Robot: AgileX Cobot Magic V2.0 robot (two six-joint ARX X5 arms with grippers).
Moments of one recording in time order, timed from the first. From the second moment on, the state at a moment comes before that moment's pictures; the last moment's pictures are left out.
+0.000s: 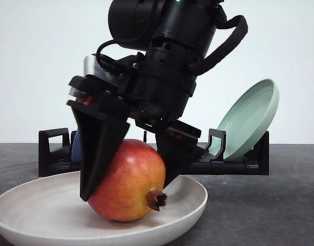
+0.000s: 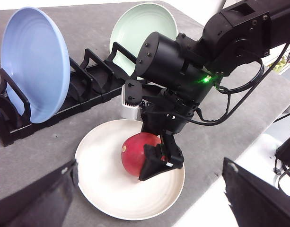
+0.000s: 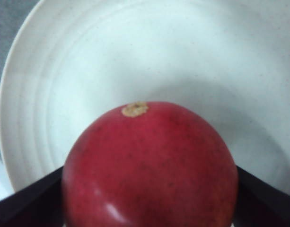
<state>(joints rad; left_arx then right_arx) -1.22 0.32 0.86 -0.96 -0.34 -0.39 0.92 1.78 1.16 -0.61 -0.26 0.21</state>
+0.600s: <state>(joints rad) -1.22 0.32 0.86 -0.96 -0.37 -0.39 0.88 1.30 1.17 -0.95 -0.07 0.22</state>
